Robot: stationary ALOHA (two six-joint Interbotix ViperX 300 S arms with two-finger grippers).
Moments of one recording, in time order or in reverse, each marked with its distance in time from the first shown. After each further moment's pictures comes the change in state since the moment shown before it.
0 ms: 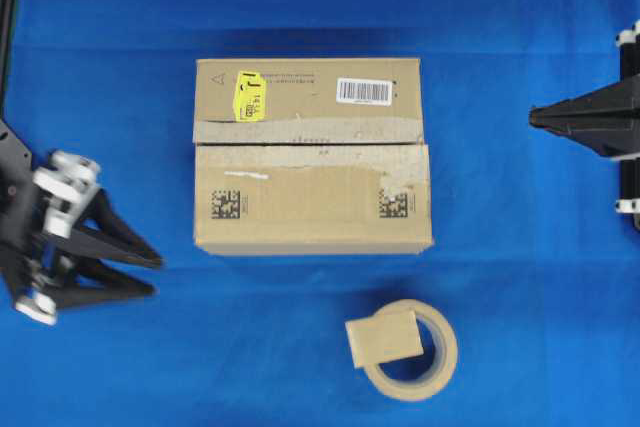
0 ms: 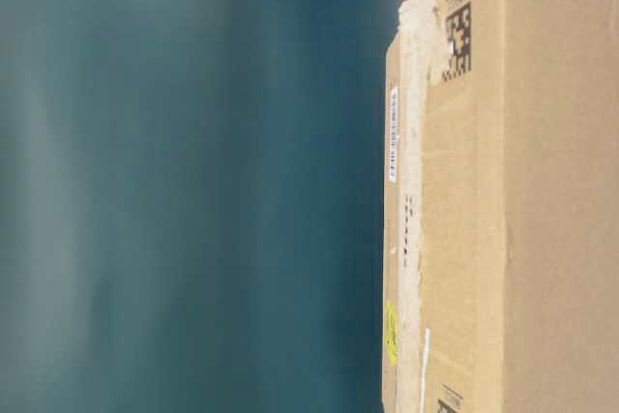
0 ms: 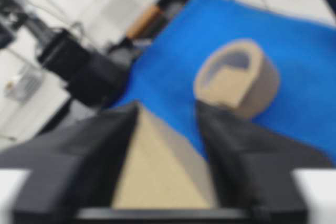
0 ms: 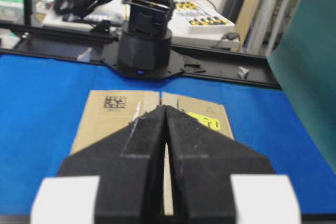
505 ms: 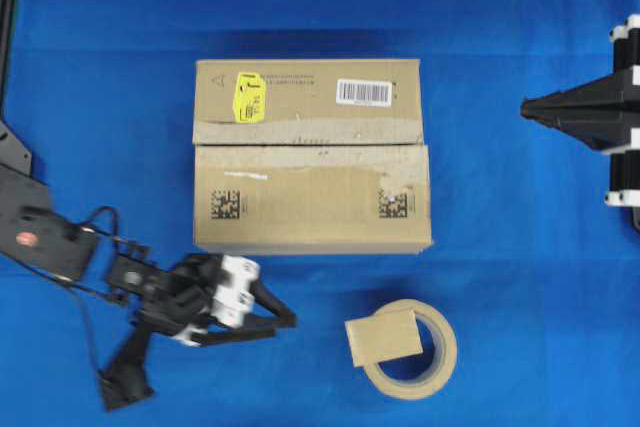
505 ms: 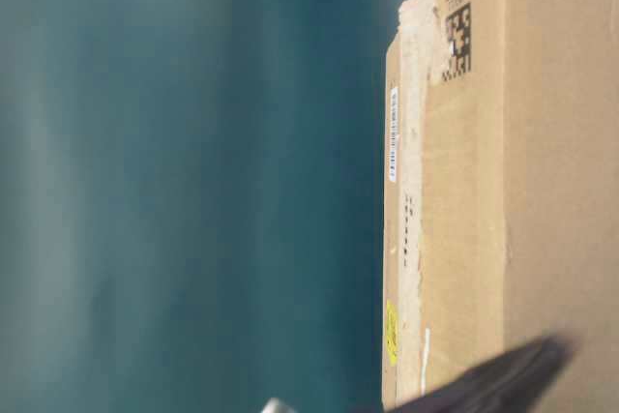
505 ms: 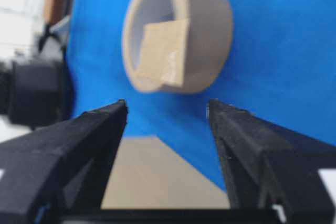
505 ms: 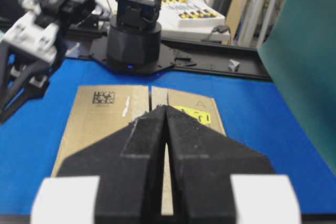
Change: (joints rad) left arm -0.008 0.632 -0.339 -0.012 -0.014 0.451; right arm -0.025 0.026 0.000 0.006 -0.012 0.000
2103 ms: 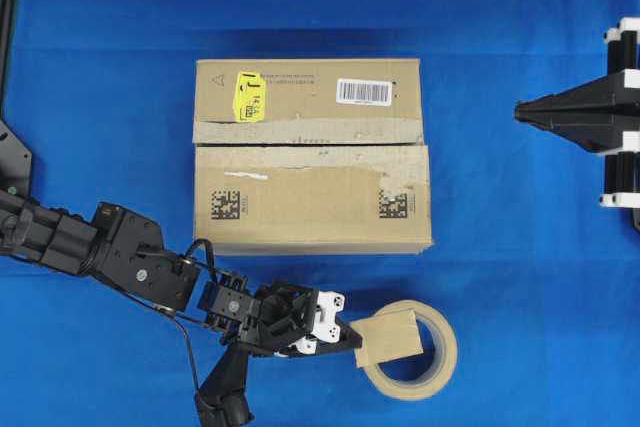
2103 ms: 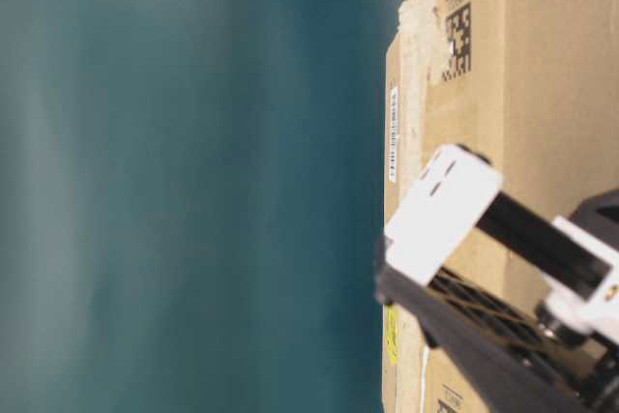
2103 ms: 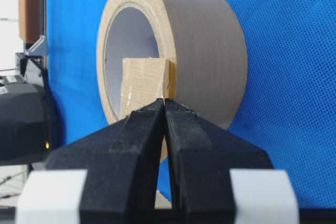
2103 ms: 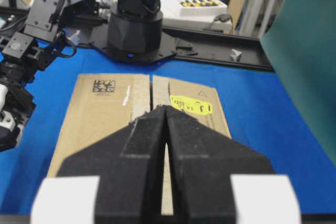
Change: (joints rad) left arm 0.028 0.288 -0.264 -0.008 0.028 0.101; right arm 0.000 0.017 0.000 -0.005 0.011 -0.012
